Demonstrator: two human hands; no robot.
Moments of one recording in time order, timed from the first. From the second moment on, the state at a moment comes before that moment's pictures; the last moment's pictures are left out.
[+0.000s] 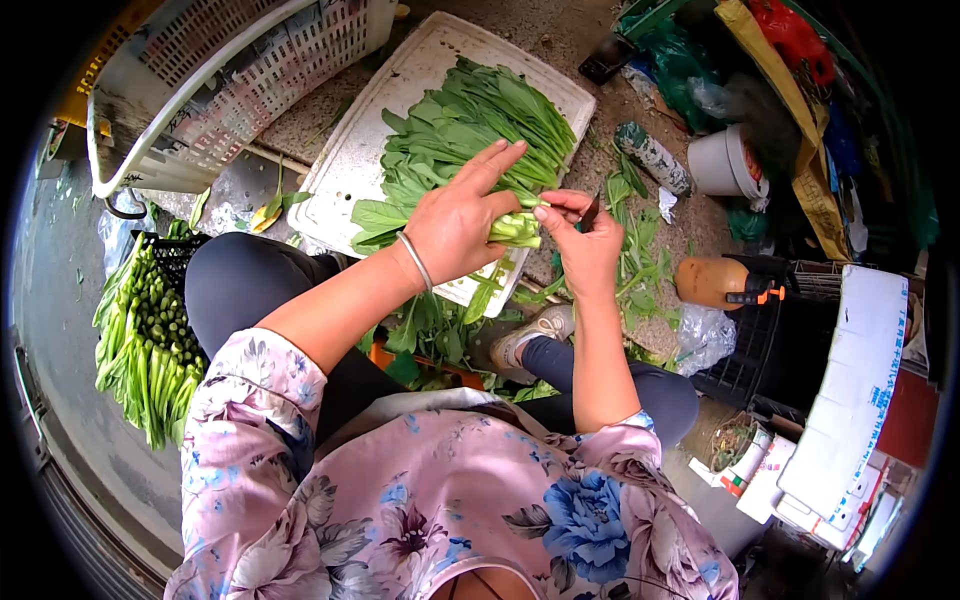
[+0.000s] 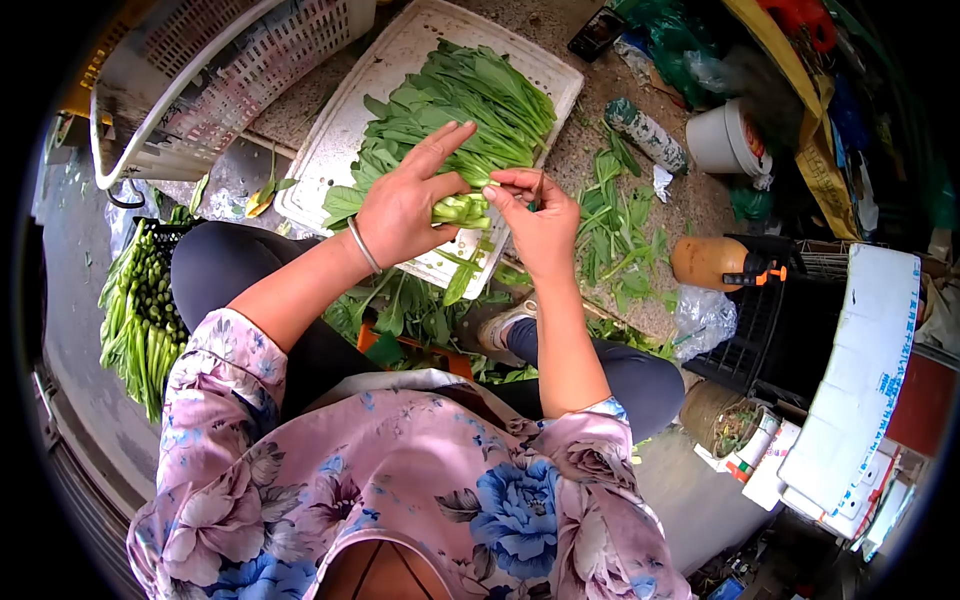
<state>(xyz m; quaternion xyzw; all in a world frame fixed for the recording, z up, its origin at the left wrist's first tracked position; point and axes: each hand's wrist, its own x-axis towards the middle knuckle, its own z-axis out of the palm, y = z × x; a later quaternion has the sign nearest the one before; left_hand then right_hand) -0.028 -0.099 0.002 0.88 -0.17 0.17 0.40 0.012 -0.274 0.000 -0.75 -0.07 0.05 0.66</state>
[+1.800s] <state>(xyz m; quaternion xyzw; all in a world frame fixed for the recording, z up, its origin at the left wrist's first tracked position) -0.031 -0.088 -0.030 0.68 -0.01 -0.18 0.71 0.083 -0.296 -0.118 -0.71 0.31 0.10 0.62</state>
